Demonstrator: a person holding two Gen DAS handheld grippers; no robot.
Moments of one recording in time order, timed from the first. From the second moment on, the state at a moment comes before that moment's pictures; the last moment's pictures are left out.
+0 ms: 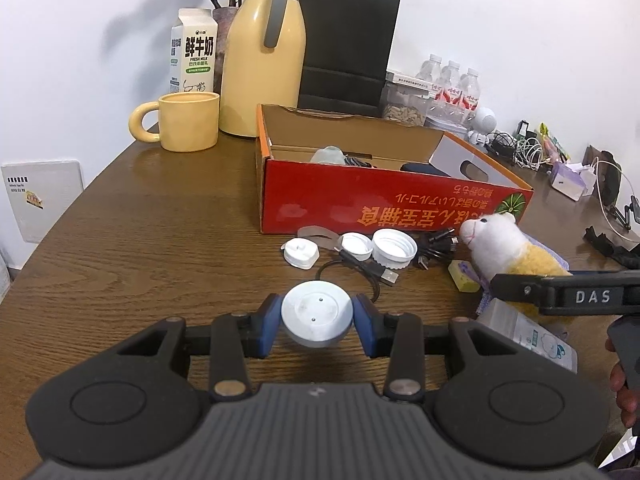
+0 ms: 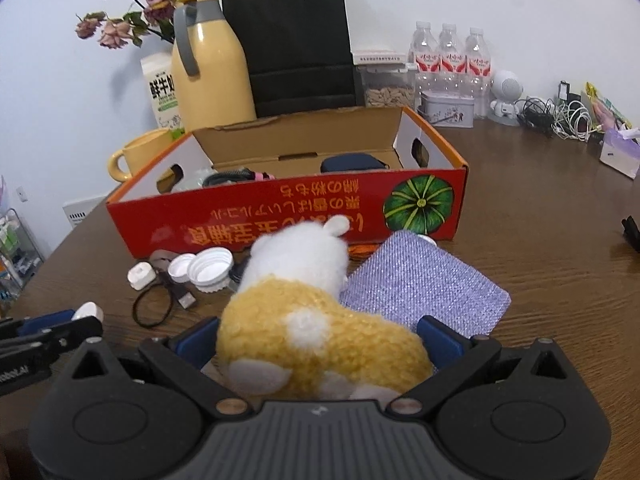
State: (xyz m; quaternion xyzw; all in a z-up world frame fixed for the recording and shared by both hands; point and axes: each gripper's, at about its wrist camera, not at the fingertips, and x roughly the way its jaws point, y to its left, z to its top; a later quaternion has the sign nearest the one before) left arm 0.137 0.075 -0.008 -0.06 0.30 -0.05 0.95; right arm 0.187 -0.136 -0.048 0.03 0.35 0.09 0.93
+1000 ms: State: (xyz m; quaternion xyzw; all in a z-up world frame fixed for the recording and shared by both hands) left arm 0.153 0.038 0.035 -0.03 0.25 -0.05 0.97; right arm 0.166 -0.158 -0.019 -0.01 0.23 0.15 0.96
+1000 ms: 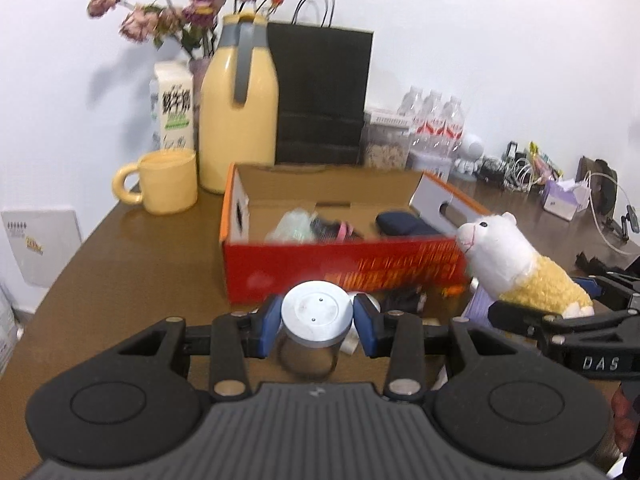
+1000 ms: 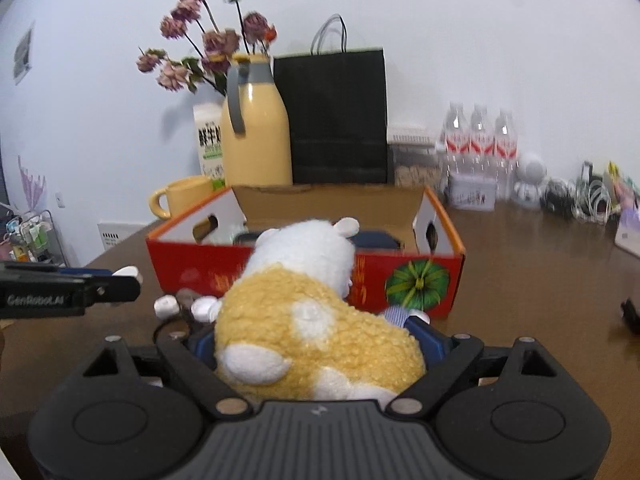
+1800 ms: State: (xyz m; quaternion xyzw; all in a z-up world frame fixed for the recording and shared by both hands) left arm 0.336 0.015 0.049 -0.04 0.23 -0.01 0.97; right arm 0.334 -0.142 -0.005 -0.02 0.16 0.16 0.97
